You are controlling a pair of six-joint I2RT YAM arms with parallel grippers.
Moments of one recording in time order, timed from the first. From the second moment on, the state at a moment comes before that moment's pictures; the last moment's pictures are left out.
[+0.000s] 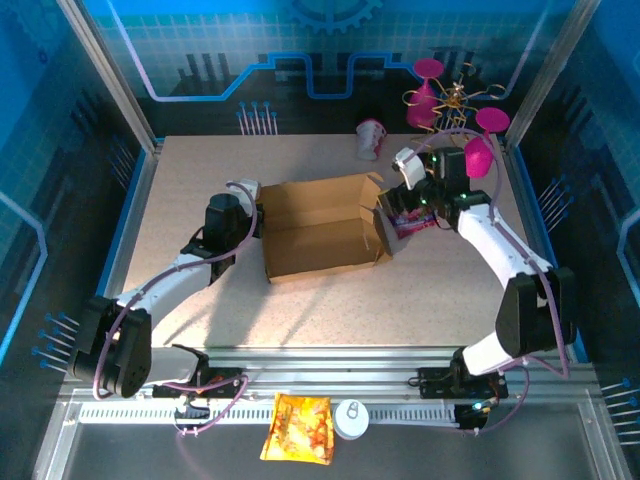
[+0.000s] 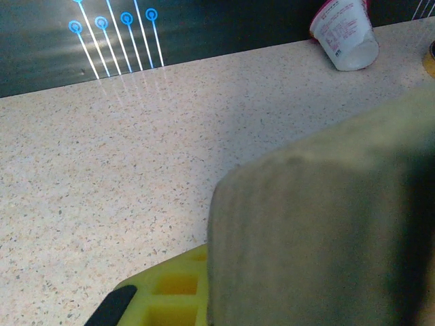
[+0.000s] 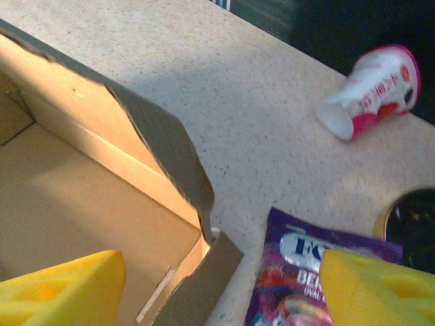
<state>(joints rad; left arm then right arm) -0.27 1.31 0.70 0.18 -0.08 -0.01 0.16 1.50 1.15 -0.30 -0.40 -0.33</state>
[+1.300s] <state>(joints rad) -0.24 1.04 0.81 -0.40 0.01 -0.58 0.07 1.68 1.02 -0.30 -0.52 0.34</state>
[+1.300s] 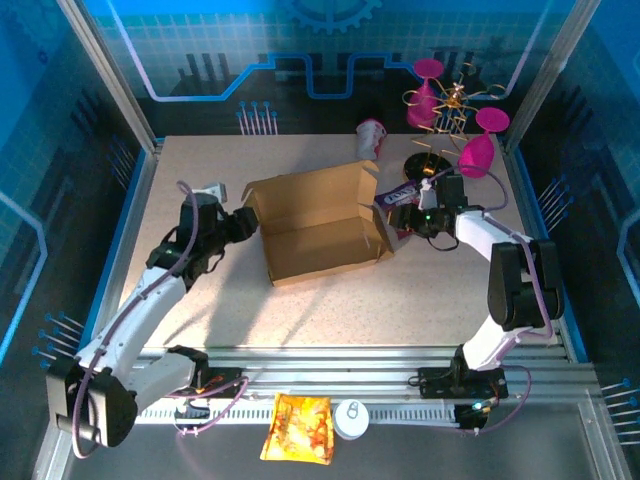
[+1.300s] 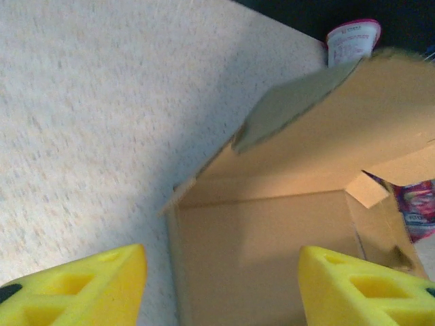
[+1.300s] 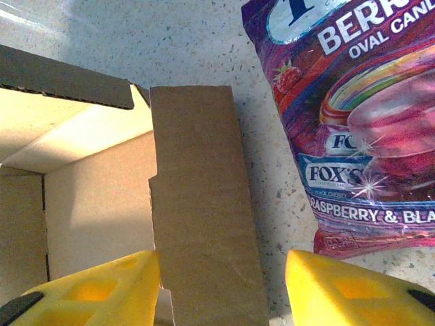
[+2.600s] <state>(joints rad) -0.36 1.55 0.75 -0.29 0.07 -0.67 0.06 1.68 1.07 -0.36 -0.53 0.30</state>
